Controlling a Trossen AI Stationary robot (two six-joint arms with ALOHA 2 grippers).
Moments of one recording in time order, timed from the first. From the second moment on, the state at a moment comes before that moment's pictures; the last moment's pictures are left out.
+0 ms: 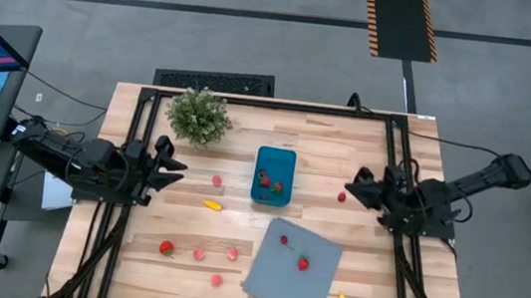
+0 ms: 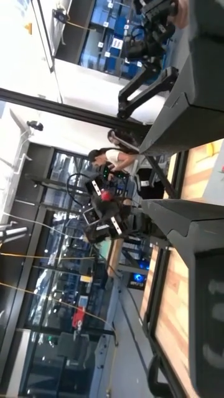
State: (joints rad) left arm -0.27 0.29 0.17 0.43 -0.22 -0.19; right arm 0.41 0.57 0.10 0.91 0.36 0.53
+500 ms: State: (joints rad) left arm -0.27 0.29 0.17 0.40 -0.23 -0.22; right arm 0.61 0.57 0.01 1.22 0.03 0.15
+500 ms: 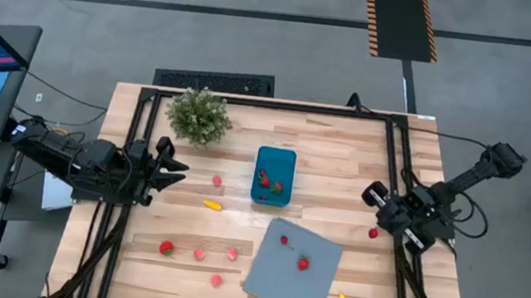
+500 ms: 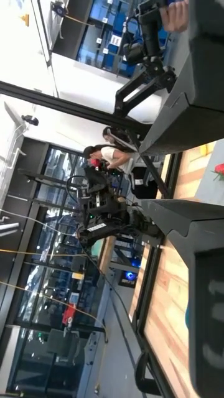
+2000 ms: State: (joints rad) left arm -0.27 0.29 0.17 0.30 -0.32 -0.23; right arm 0.07 1.00 0.44 0.45 0.56 0.22
